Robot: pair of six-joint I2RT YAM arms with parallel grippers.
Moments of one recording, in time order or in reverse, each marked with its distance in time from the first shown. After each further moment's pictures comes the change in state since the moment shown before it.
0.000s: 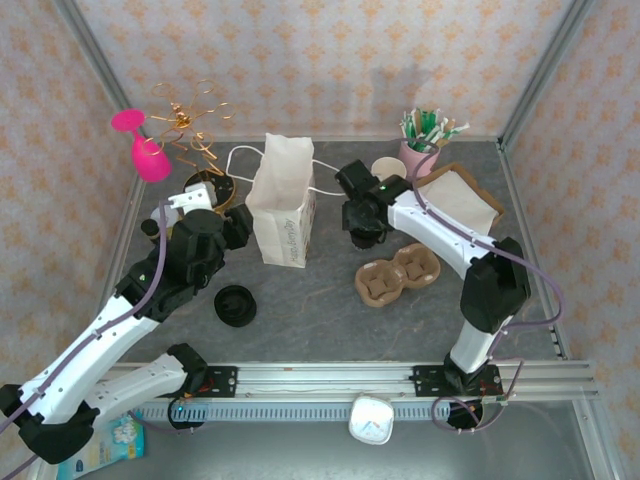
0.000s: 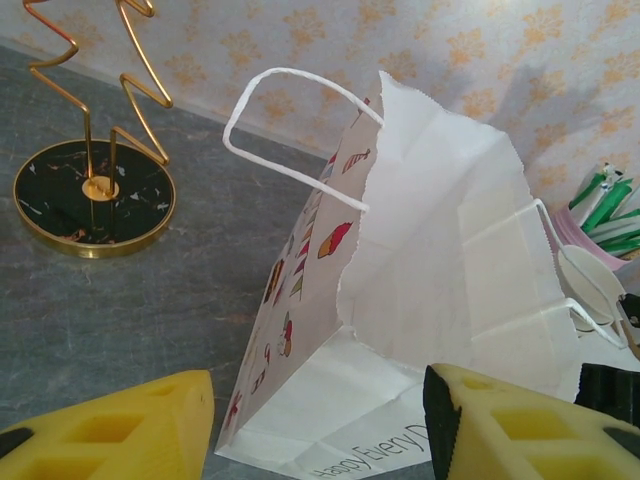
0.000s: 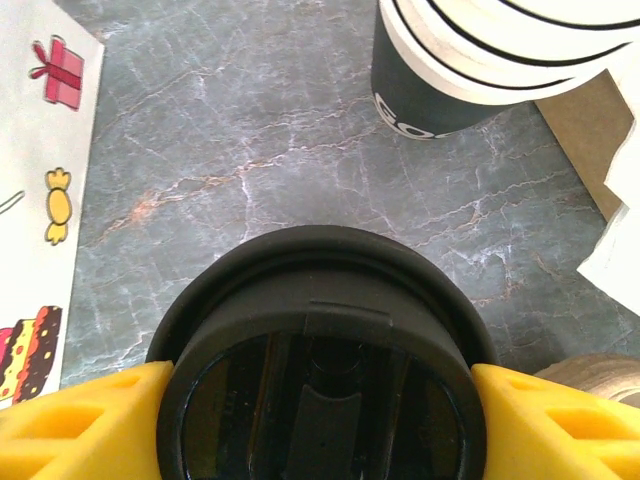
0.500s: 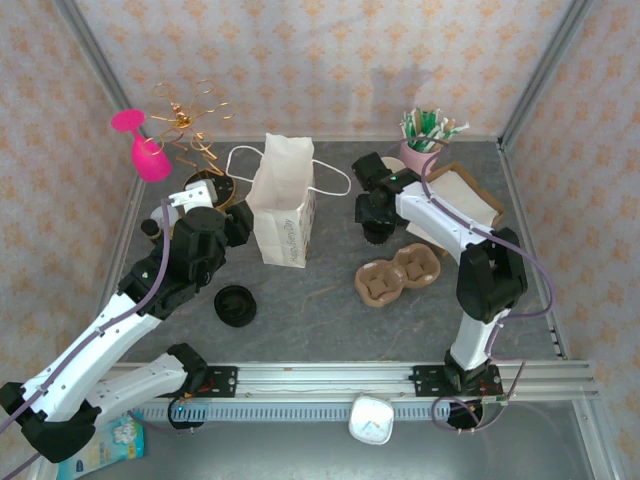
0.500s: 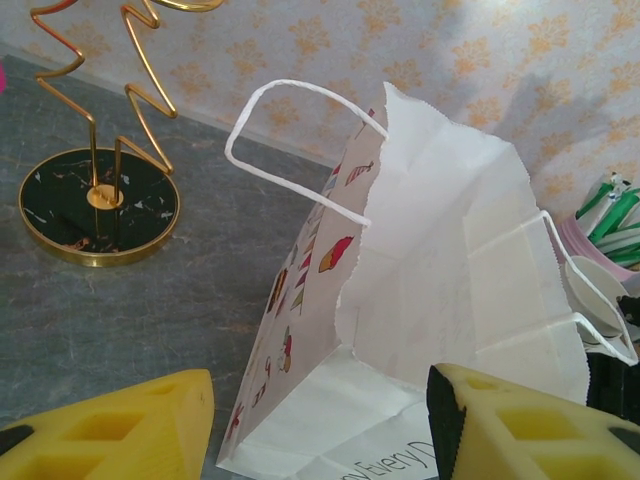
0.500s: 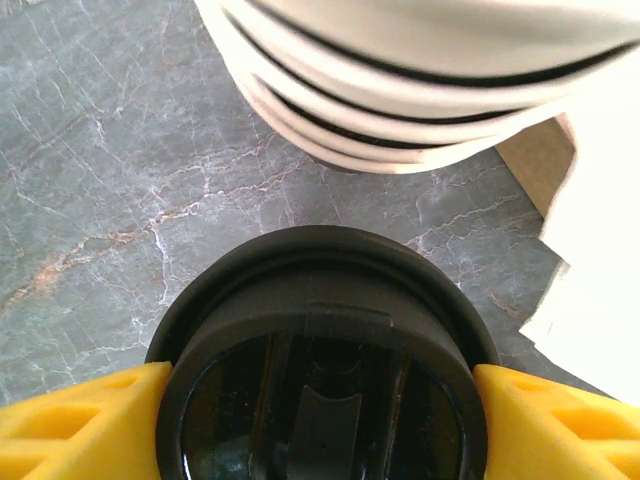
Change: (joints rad) left arm 0.011 0.014 0.000 0.020 -0.010 0.008; right arm -0.114 0.063 -0.002 0.043 -0.024 -0.045
